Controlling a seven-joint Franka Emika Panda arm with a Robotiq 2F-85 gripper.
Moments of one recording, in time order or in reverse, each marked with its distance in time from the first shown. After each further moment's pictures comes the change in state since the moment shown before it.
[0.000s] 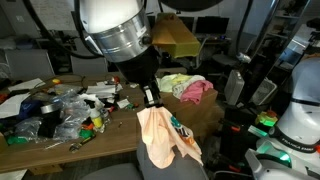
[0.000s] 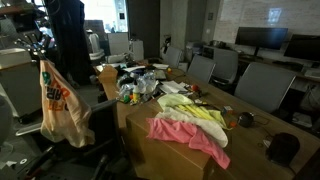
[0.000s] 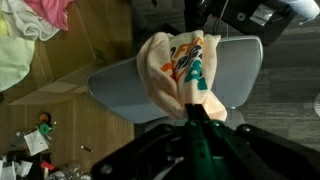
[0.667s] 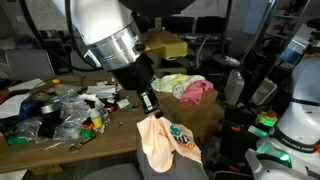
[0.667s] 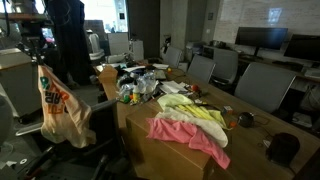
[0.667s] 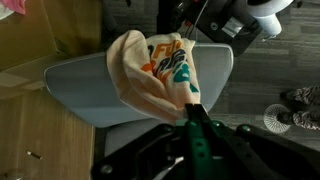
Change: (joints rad) arm 0.000 0.062 -0.045 0.032 0.136 -0.003 -0.166
